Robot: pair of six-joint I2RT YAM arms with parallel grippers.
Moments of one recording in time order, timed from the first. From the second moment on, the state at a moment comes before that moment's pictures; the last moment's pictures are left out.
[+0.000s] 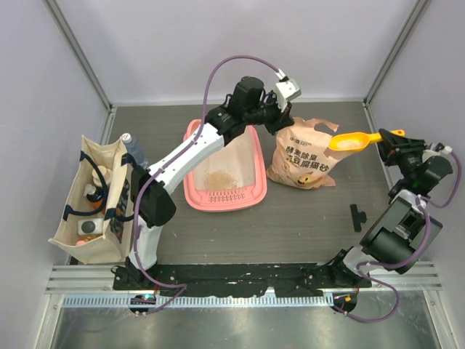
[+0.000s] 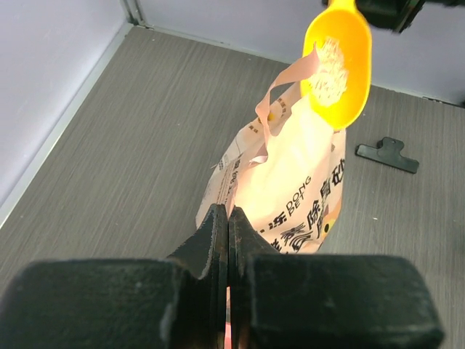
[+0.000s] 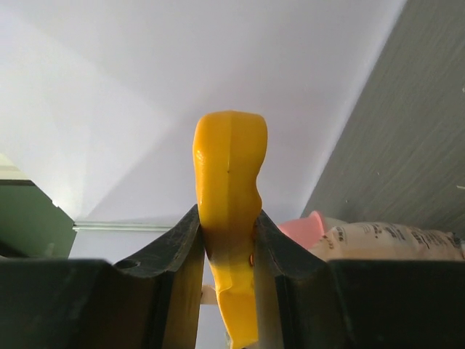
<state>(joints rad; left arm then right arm) -0.76 2.05 2.12 -0.37 0.45 0.16 -0.76 1.42 0.64 0.83 -0.90 1.57</state>
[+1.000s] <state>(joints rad) -0.65 1.74 1.87 -0.20 0.40 0.13 -0.47 1.53 1.42 0.30 -0.90 1.36</state>
